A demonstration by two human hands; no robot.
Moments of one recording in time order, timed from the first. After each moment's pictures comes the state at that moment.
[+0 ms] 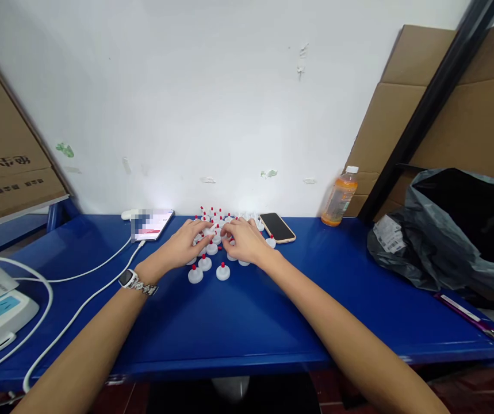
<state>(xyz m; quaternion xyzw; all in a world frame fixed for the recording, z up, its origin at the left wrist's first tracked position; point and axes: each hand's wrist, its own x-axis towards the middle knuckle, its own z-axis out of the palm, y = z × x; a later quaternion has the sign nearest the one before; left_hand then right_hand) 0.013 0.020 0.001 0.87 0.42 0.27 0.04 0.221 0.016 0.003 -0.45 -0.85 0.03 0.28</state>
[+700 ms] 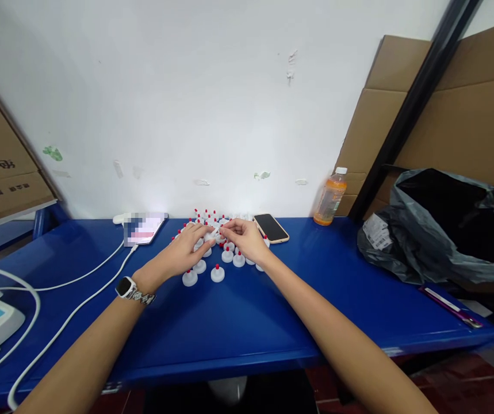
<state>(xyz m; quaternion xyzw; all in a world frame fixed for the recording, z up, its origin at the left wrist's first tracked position) 0.026 0.009 0.004 0.89 0.38 0.27 0.04 0.230 0.017 -0.003 -0.37 -0.64 0.42 0.52</state>
